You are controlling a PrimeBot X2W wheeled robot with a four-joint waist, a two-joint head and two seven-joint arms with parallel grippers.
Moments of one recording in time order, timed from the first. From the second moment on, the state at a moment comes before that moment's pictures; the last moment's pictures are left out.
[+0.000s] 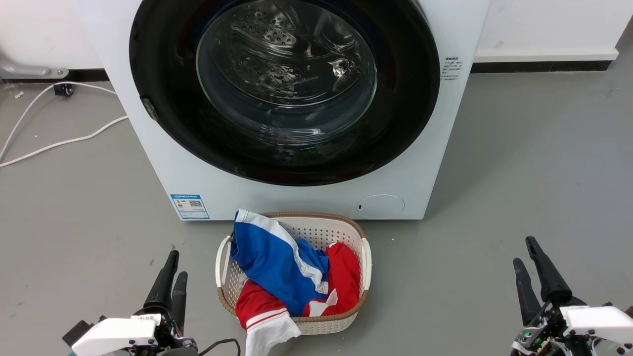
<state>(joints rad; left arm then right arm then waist) -0.06 0.04 0.11 0.29 -1.61 -0.13 0.11 -0.06 -0.05 -0.11 0.29 1.62 0.13 0.11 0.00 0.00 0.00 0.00</state>
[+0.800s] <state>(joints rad) -0.04 0.04 0.10 0.13 -1.21 -0.03 0.00 -0.02 -0.05 -0.12 0.15 1.19 0.13 0.00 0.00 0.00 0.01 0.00</state>
